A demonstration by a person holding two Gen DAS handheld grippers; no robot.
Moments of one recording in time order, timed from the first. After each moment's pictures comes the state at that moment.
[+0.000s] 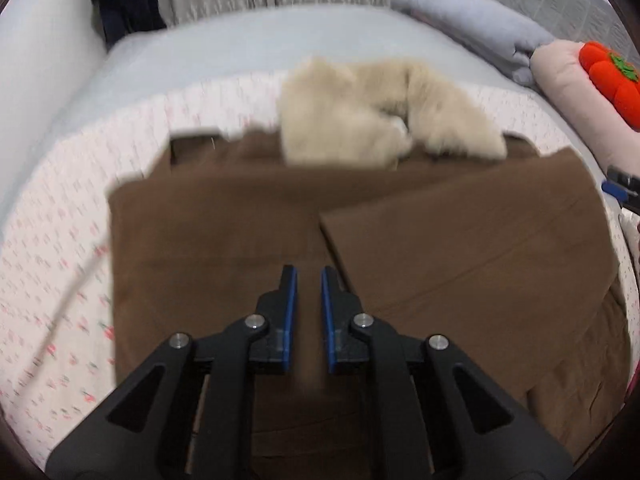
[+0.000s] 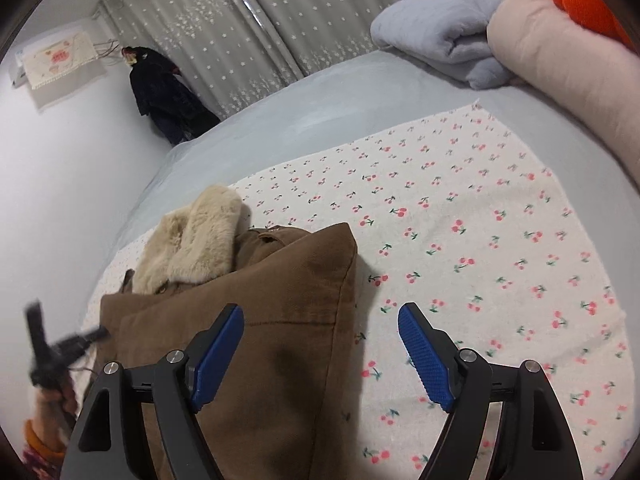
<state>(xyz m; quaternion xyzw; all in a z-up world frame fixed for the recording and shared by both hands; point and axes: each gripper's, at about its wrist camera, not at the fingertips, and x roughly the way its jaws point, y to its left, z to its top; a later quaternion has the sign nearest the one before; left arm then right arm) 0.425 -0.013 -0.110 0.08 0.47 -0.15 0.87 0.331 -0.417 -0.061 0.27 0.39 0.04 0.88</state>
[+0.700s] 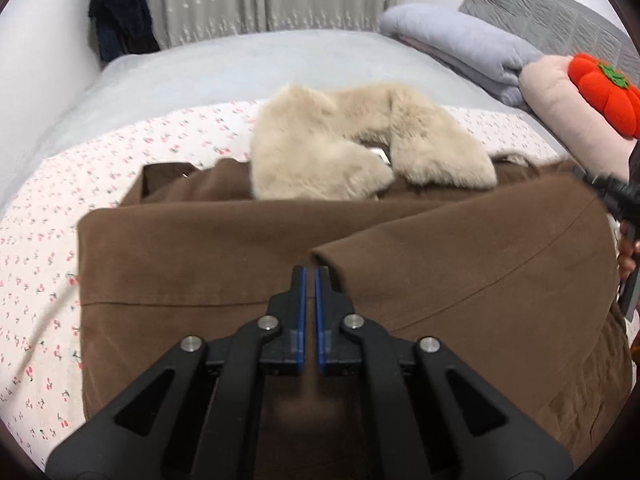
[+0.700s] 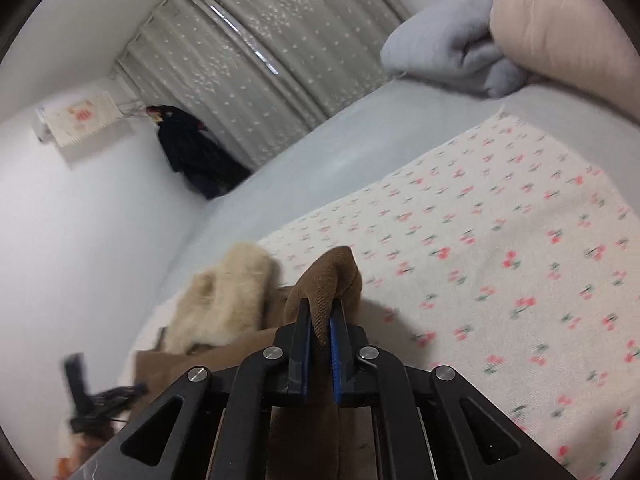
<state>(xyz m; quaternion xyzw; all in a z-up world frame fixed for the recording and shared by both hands) 0.432 -0.032 -0.109 0.07 0.41 -0.17 0.89 0.359 -0.424 -0.092 0.30 0.33 0.02 0.90</state>
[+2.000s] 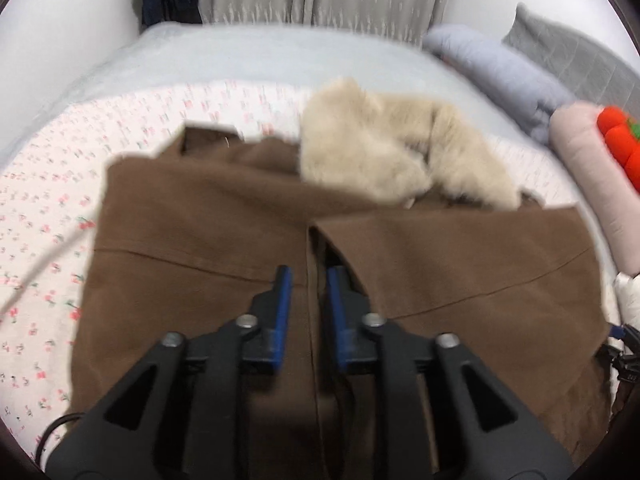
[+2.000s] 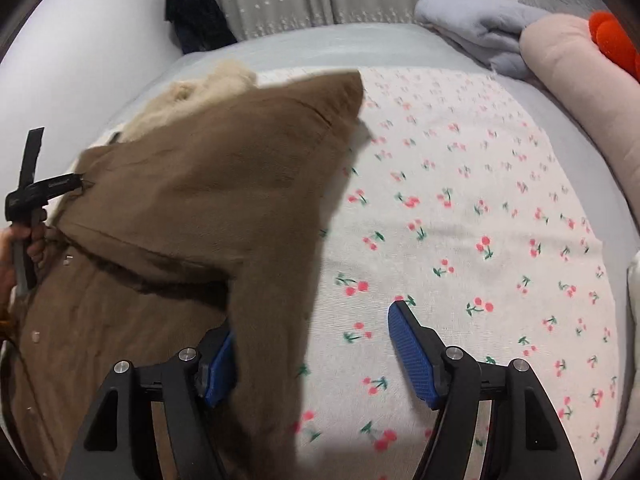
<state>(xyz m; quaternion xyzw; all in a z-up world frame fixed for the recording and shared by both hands) 0.429 -0.001 -0.111 -0.02 0.41 -0.12 0.90 0.231 -0.361 -0.093 0.09 0.45 0.05 0.89</state>
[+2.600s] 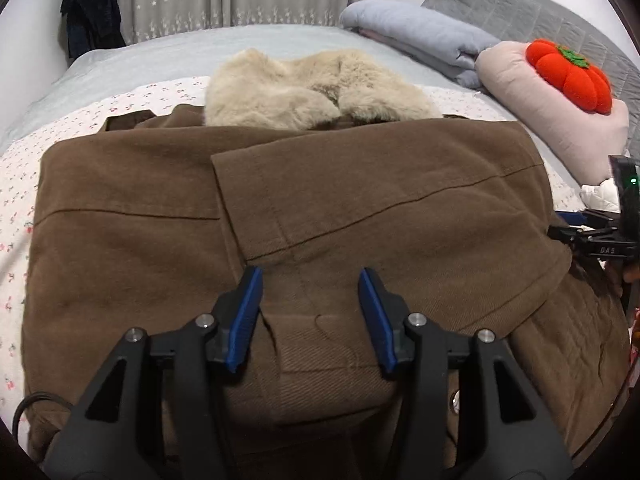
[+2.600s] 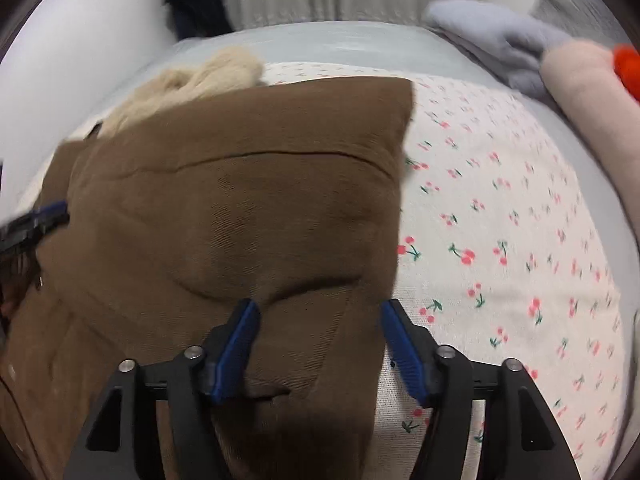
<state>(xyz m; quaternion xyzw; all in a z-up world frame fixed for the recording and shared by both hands) 0.383 -0.023 -0.142 0.05 0.42 -0.24 0.87 0.284 -0.328 -0.110 0.07 0.48 0.01 0.87</state>
